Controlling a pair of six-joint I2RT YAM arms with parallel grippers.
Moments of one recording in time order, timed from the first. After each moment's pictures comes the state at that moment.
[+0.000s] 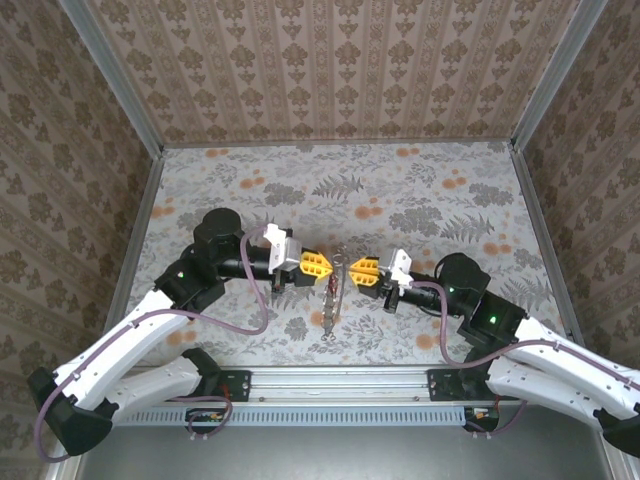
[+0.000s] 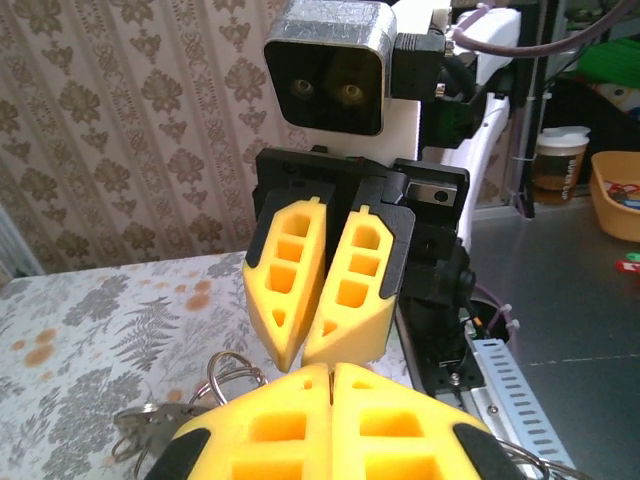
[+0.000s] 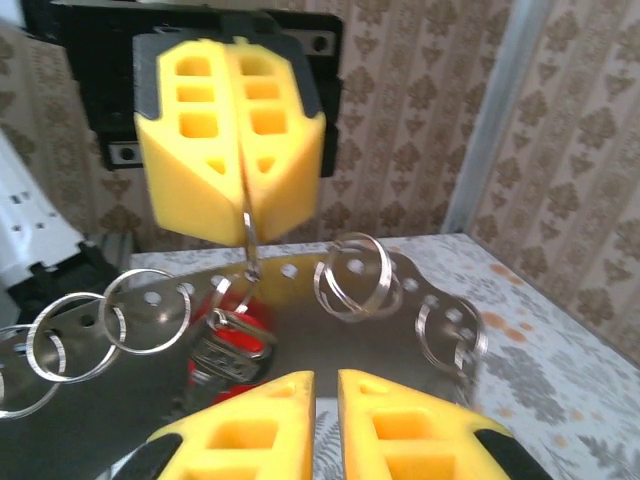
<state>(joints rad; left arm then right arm) -0.79 0.92 0.92 -0.18 0.91 0.26 0.89 0.71 0.64 0.04 -0.26 -0.18</state>
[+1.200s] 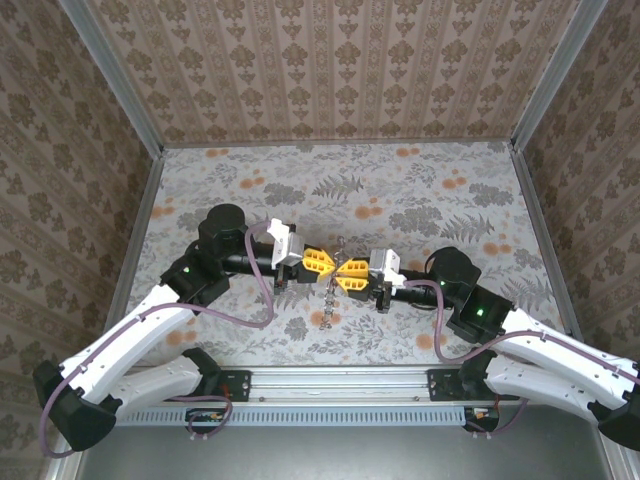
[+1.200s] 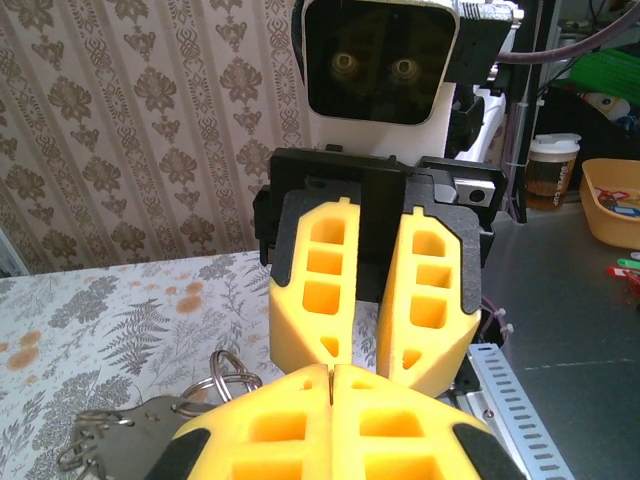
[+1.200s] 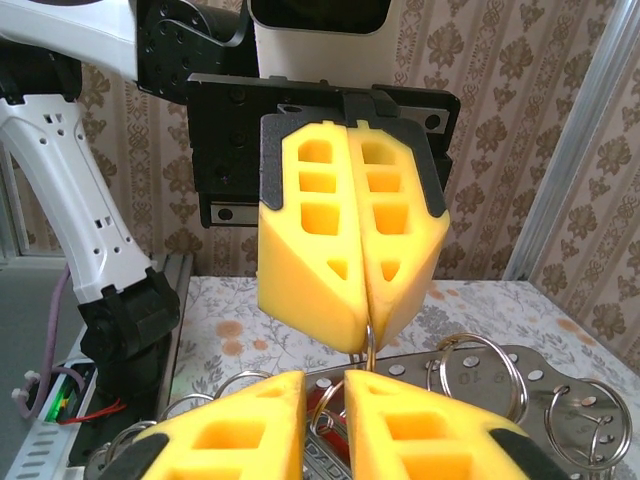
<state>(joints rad) -0.78 0.96 0.92 -0.14 0.94 0.23 0.89 0.81 0.66 0.16 -0.39 -0.18</state>
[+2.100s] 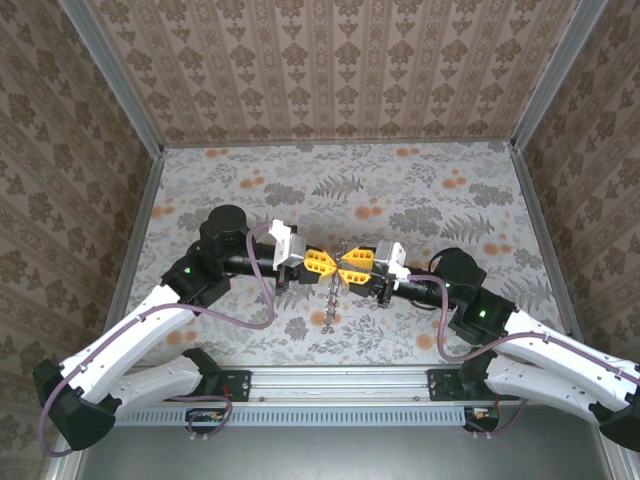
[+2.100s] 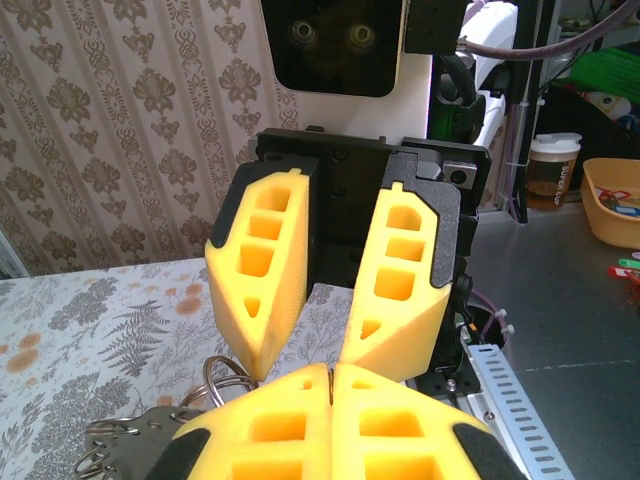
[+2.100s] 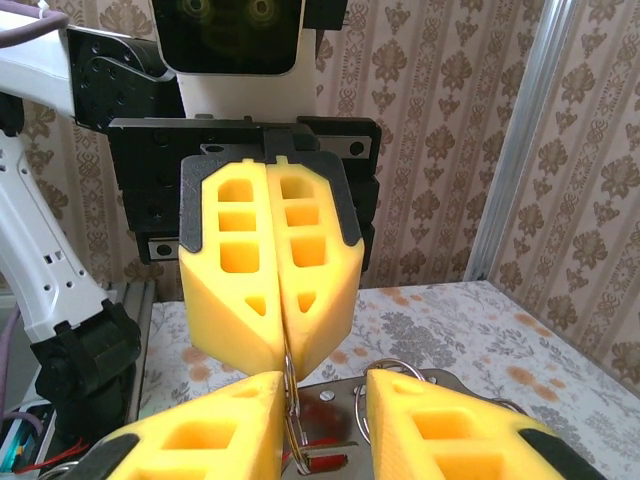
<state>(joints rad) -0.79 0.96 0.92 -0.14 0.93 0.24 0.89 0.78 0.66 0.19 -0.29 -0.13</state>
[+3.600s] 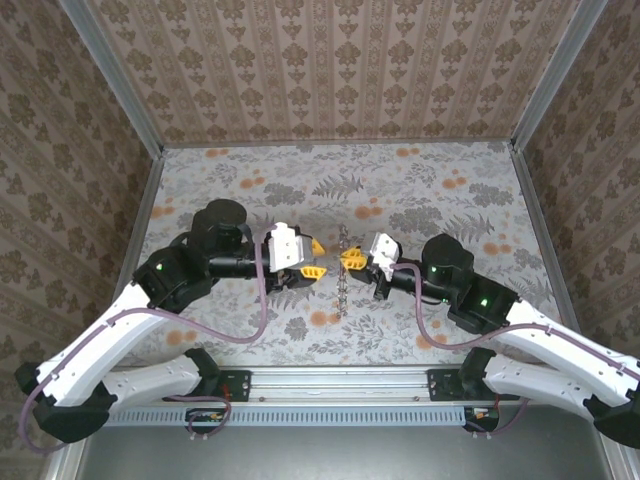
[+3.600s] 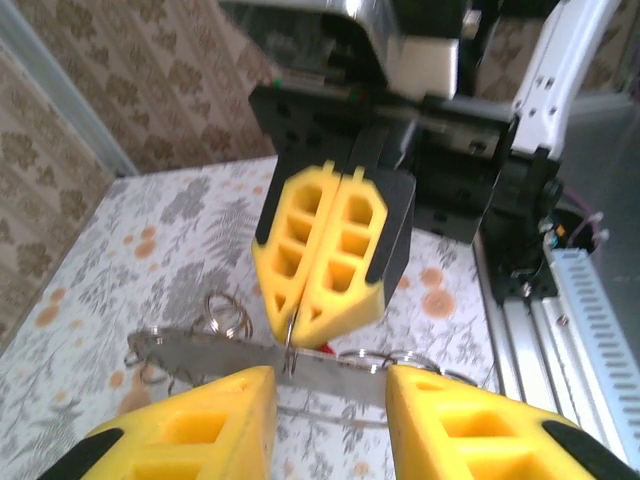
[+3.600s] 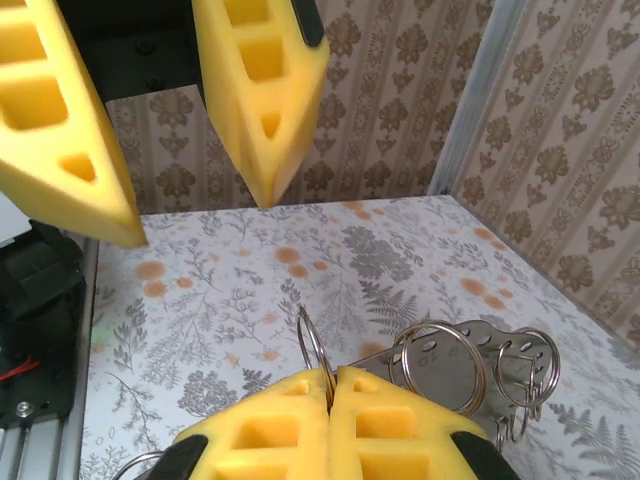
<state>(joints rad) -0.90 0.99 1.23 -0.68 0.51 0.47 0.87 0.86 0.82 -0.12 -0.20 -0.23</state>
